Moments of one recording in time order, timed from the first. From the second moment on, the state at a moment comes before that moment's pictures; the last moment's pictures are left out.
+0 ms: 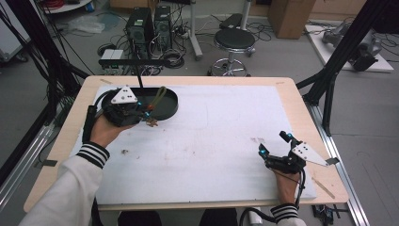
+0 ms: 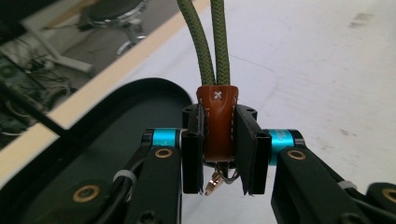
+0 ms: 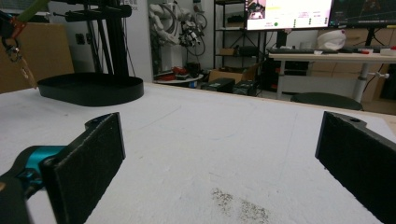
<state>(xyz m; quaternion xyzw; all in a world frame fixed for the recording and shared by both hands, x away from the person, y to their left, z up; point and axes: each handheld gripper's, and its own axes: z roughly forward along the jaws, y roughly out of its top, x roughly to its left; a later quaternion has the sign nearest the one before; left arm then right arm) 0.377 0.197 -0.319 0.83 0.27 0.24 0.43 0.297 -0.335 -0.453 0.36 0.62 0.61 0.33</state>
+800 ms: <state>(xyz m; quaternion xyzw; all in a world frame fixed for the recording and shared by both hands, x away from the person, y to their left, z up) 0.401 0.249 -0.288 0.74 0.36 0.34 0.46 0.297 -0.335 -0.453 0.36 0.62 0.61 0.33</state>
